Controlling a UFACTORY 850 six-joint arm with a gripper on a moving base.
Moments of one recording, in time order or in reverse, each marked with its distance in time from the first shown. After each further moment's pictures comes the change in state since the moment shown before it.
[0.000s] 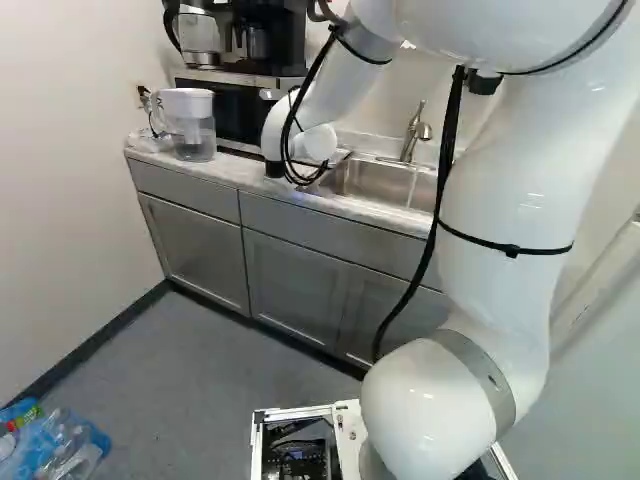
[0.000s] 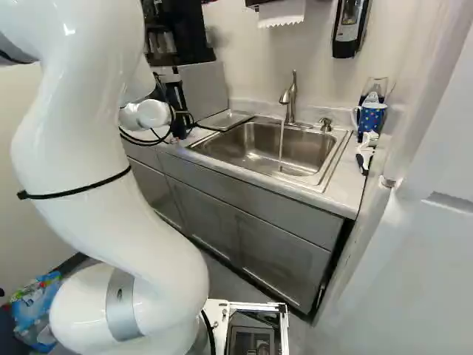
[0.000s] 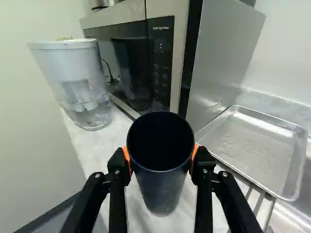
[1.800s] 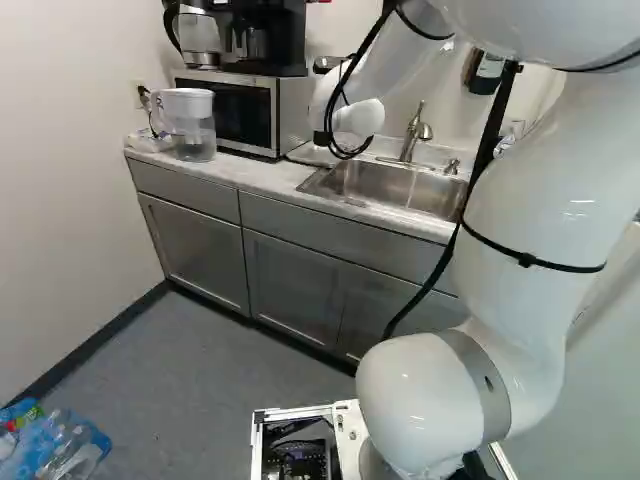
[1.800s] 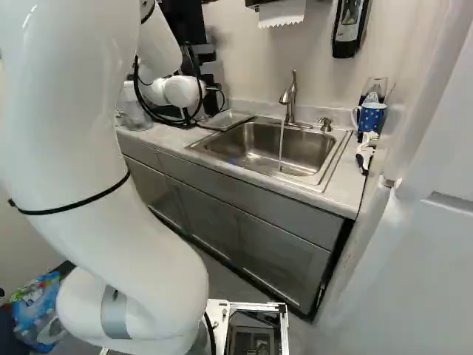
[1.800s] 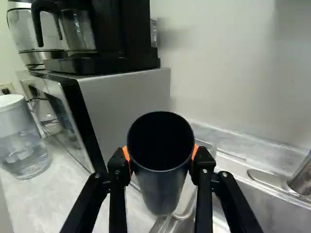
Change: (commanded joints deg) arm -14.1 5.2 -2.5 0.0 0.0 0.0
